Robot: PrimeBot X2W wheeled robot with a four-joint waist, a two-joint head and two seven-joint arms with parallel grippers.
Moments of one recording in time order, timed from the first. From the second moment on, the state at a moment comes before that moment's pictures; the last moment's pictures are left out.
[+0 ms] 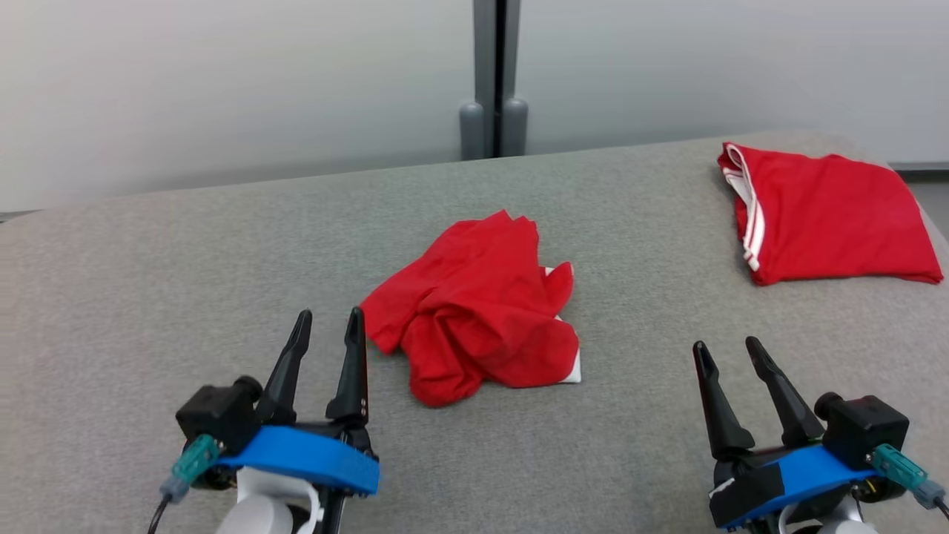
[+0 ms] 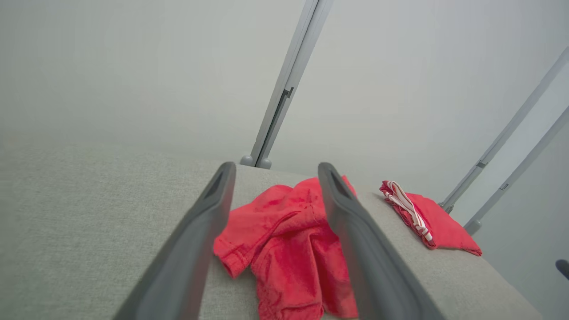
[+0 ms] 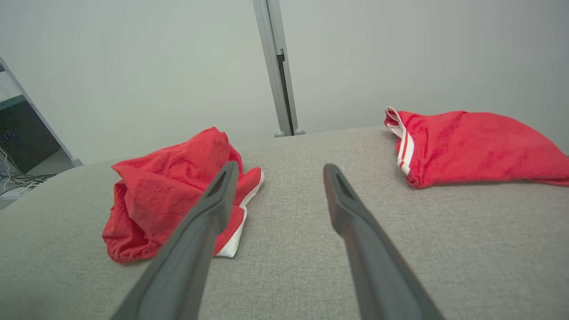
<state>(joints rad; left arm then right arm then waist) -0.17 0.15 -0.36 0.22 -0.61 0.00 -0.23 -0.04 -0.05 0.04 0.11 0.25 0.13 -0.11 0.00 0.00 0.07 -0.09</state>
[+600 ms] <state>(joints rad) 0.04 0.17 -0.18 0.14 -0.39 -0.02 -0.26 0.03 -0.07 -0.01 0.14 0.26 0.13 -0.14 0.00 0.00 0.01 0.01</state>
